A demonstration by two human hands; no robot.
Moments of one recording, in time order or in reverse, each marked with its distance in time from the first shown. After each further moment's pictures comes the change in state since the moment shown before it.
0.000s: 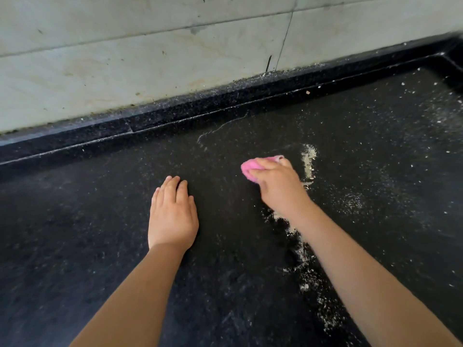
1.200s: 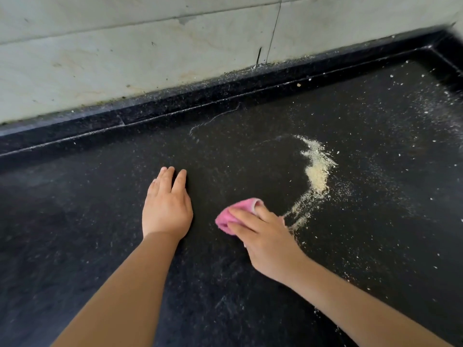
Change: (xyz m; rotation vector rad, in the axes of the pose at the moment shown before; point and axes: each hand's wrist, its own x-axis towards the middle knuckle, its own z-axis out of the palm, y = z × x) left_hand -0.004 0.011 -0.012 -0.028 -0.064 -0.013; right_hand -0.095 -0.023 0.027 -0.093 0.198 -0.428
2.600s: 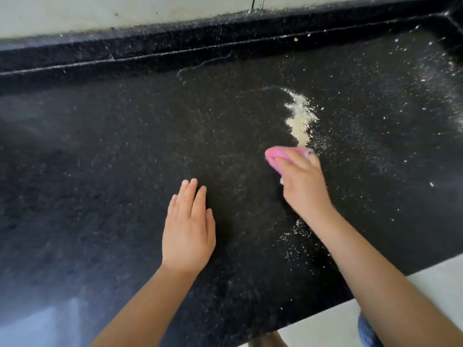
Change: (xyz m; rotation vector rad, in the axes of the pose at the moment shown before) left_hand -0.151 0.064 0.036 0.019 0.066 0.102; right_hand -0.067 0.072 -0.021 0.030 0.041 0.336
